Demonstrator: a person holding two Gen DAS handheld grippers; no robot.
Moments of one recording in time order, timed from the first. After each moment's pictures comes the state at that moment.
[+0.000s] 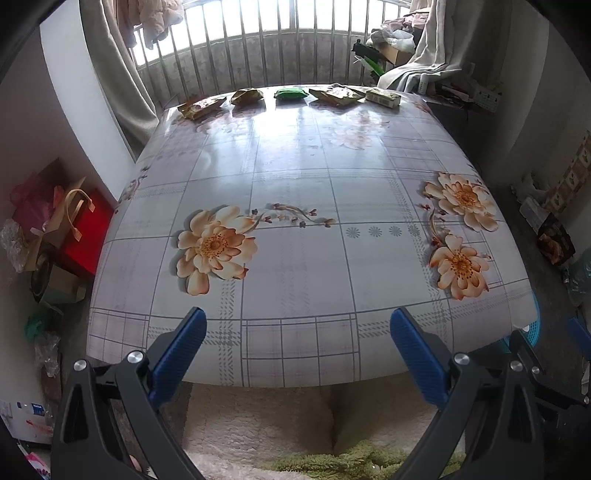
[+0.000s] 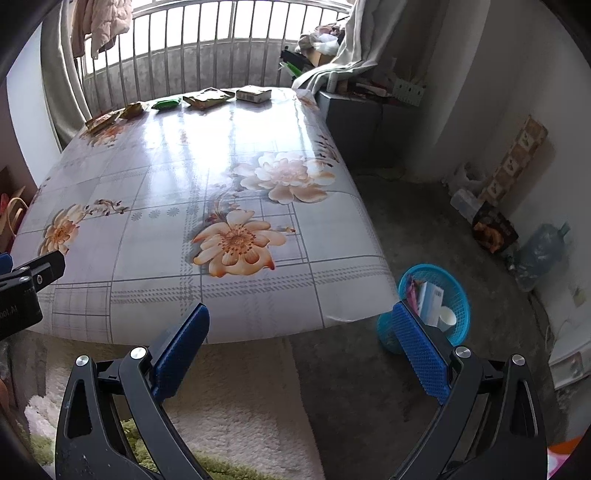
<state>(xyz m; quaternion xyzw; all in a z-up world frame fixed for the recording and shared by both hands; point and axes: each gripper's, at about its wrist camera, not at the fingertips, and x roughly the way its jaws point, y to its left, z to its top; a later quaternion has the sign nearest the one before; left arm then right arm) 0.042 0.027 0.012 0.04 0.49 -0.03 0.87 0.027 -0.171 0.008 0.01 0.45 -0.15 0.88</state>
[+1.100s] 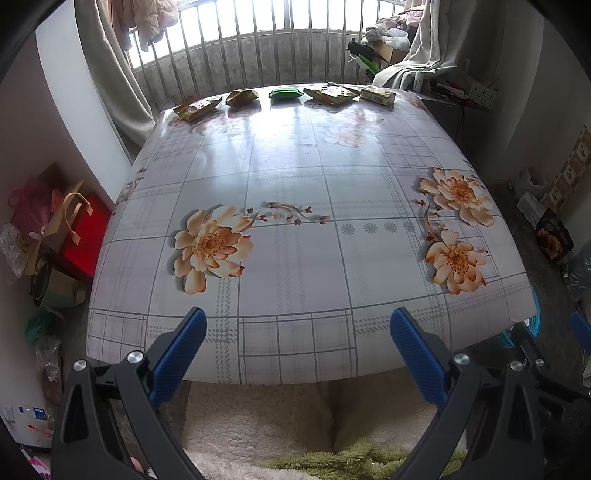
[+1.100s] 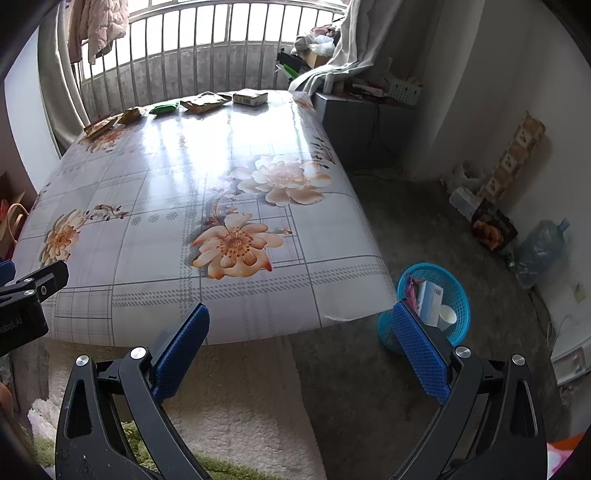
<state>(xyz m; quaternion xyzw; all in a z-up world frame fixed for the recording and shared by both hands) 0.041 0.024 0.012 0.05 0.49 -0.04 0.87 0.024 -0.174 0.009 0.02 0.44 -0.15 0.88</state>
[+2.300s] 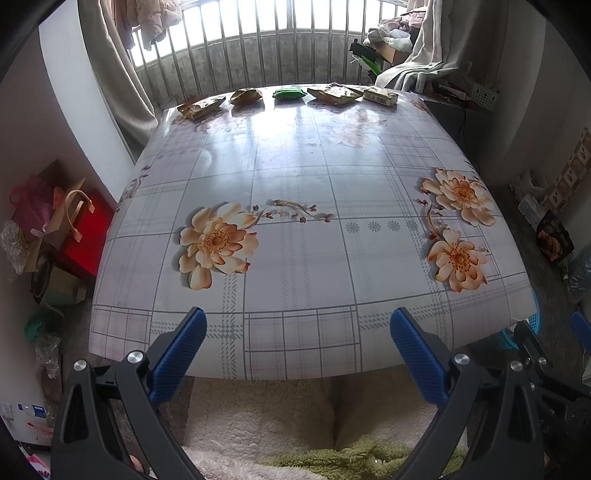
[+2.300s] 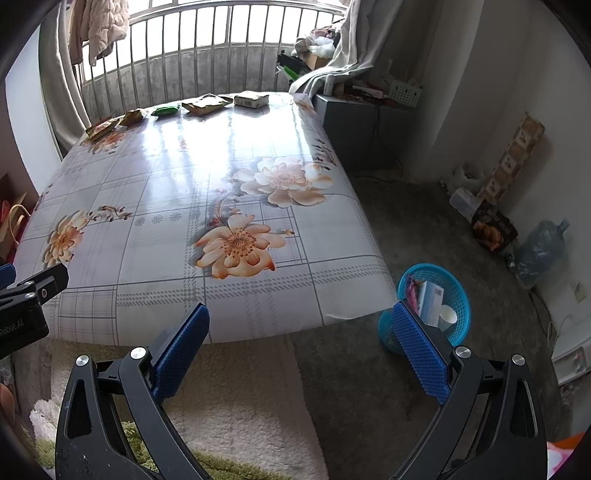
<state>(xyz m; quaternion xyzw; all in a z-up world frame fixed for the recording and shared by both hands) 0.036 0.028 0.013 0.04 0.49 -0.04 0.87 0.024 -0.171 0.012 0.02 0.44 -0.15 0.88</state>
